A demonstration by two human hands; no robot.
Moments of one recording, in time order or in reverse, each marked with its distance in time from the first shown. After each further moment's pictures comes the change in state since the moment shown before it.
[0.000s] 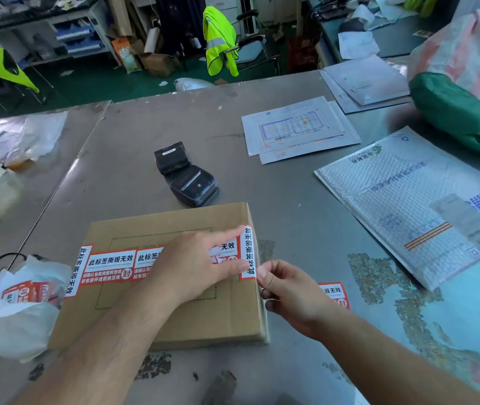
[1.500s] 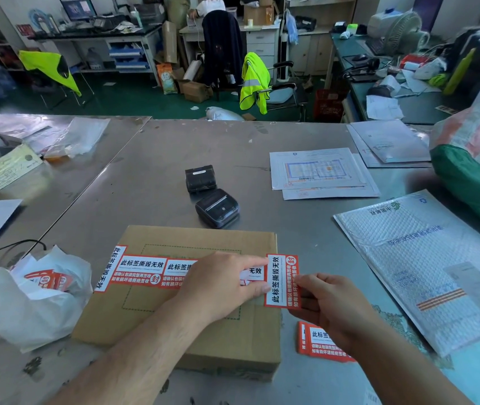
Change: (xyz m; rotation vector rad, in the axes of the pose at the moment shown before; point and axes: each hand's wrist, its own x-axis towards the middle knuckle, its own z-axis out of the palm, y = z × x) left_hand -0.006 -0.002 0.002 0.054 0.100 0.009; right_hand -0.028 -0.078 0.020 -0.163 0.246 0.072
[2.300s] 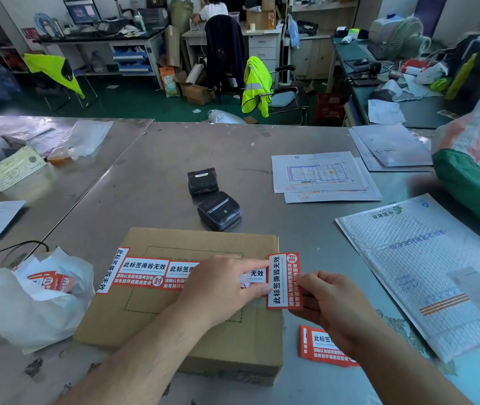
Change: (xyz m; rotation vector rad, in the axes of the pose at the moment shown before) left_hand -0.002 -0.002 0.001 -0.039 0.050 0.010; right_hand -0.014 -0.012 0.011 -0.046 0.031 -0.042
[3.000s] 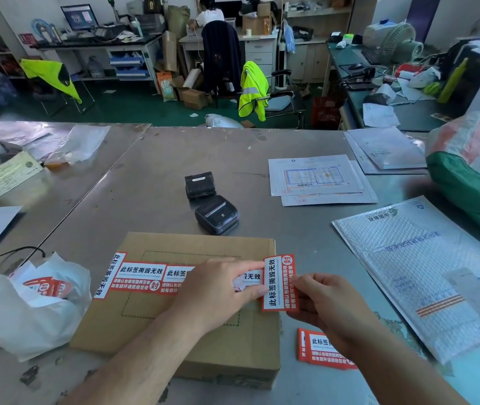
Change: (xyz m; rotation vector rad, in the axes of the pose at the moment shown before) left_hand -0.006 0.002 -0.004 -0.039 0.049 0.035; right_hand 0.004 0.002 -0.002 -0.048 -0.007 -0.022
